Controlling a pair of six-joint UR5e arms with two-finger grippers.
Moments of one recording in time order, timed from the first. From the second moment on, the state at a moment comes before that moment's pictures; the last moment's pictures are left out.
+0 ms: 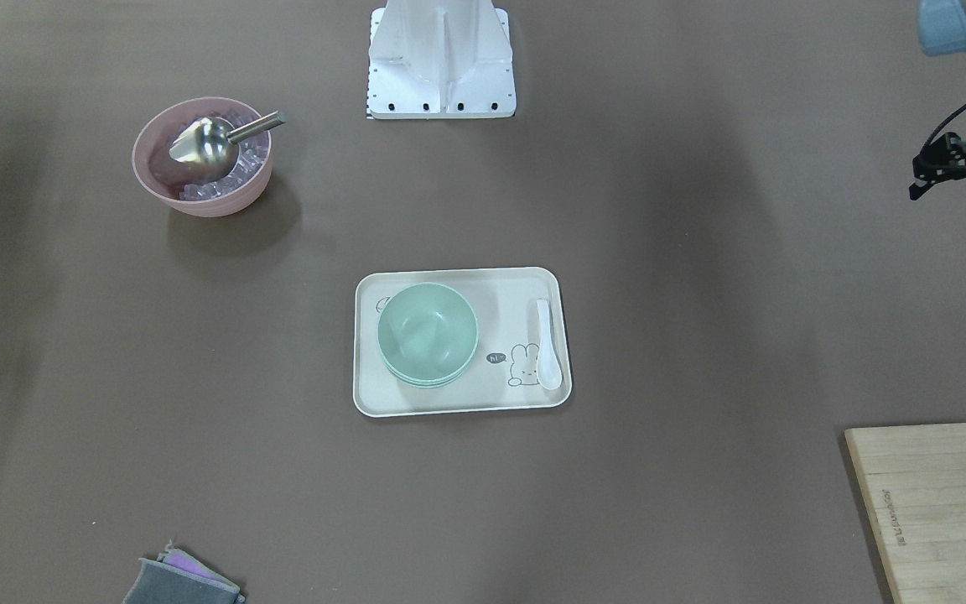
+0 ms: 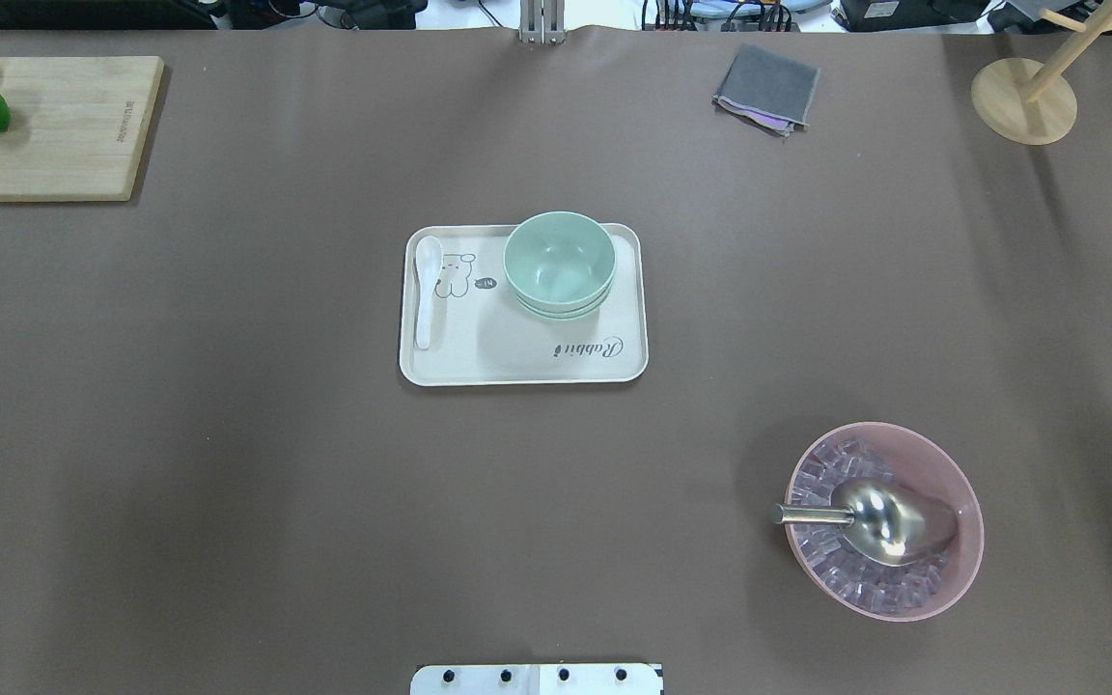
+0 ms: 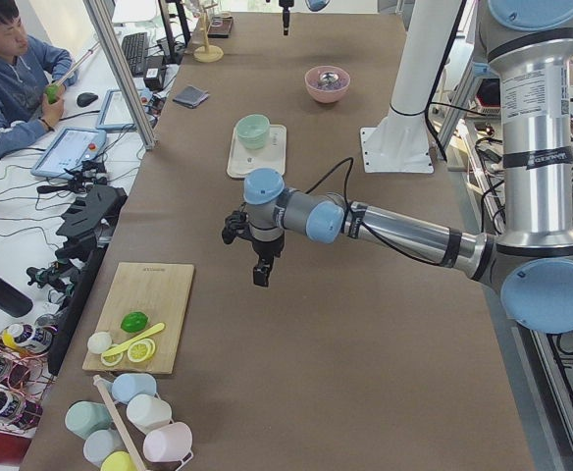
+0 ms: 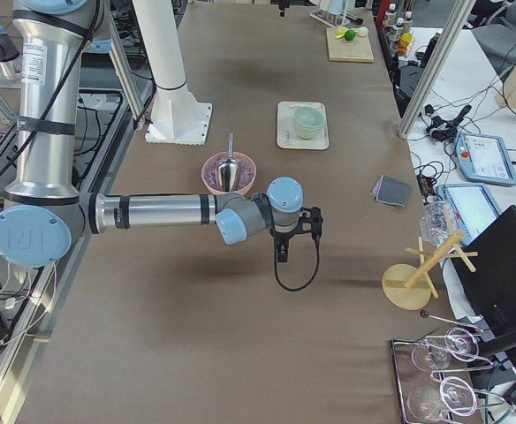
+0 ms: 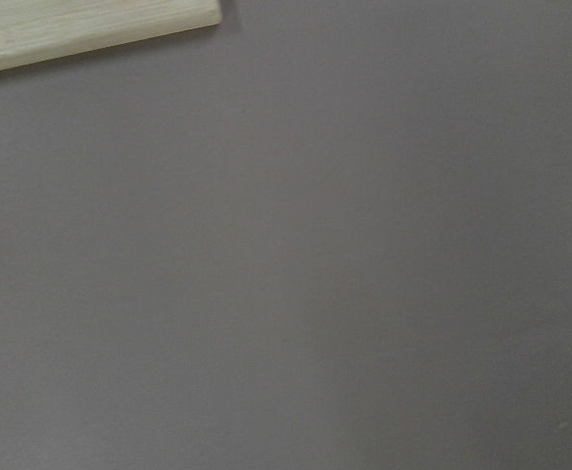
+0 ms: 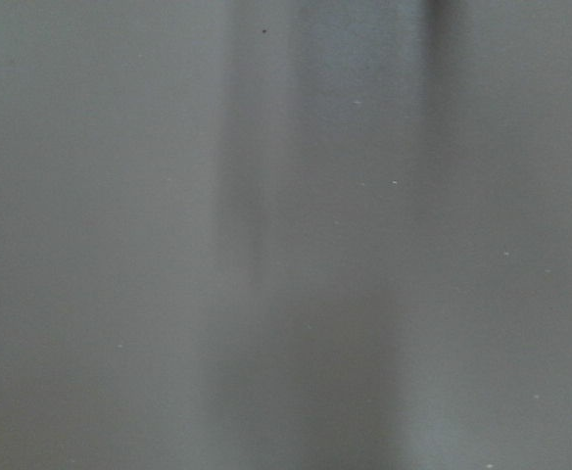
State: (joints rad) left arm -1.29 -1.40 -1.93 -1.64 -2.28 -0.11; right arm 1.31 -1.71 1.72 -1.20 2.42 0.40
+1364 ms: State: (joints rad) left arm -1.40 -1.42 -1.85 -1.49 -2.29 0.08; right arm 1.39 -1.67 1.74 -1.50 2.39 0.14
